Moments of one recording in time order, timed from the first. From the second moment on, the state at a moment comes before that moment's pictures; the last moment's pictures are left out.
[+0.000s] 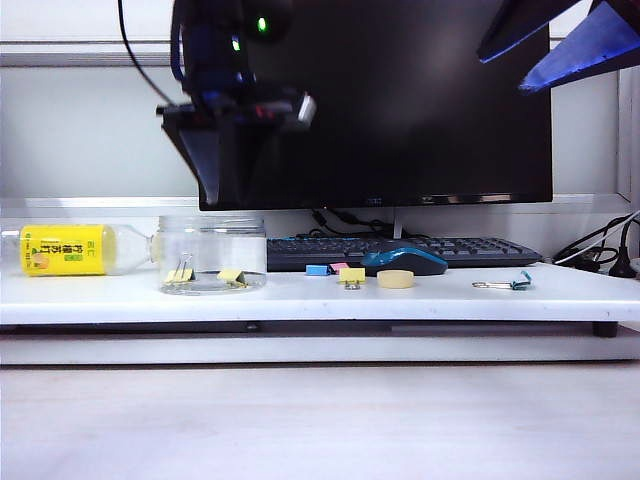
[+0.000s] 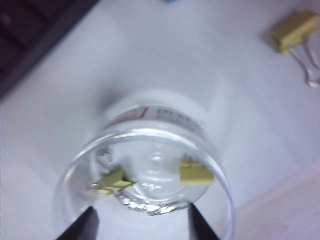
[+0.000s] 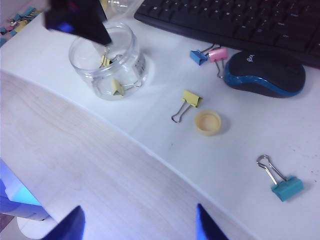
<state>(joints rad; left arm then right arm) -0.53 2.14 2.20 -1.42 -0.07 0.14 0.38 0.89 0.82 -0.49 -0.37 0.03</state>
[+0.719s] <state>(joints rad) -0.53 2.16 2.18 -1.43 -0.07 -0.04 0.38 0.89 0.82 -0.47 -0.45 0.03</state>
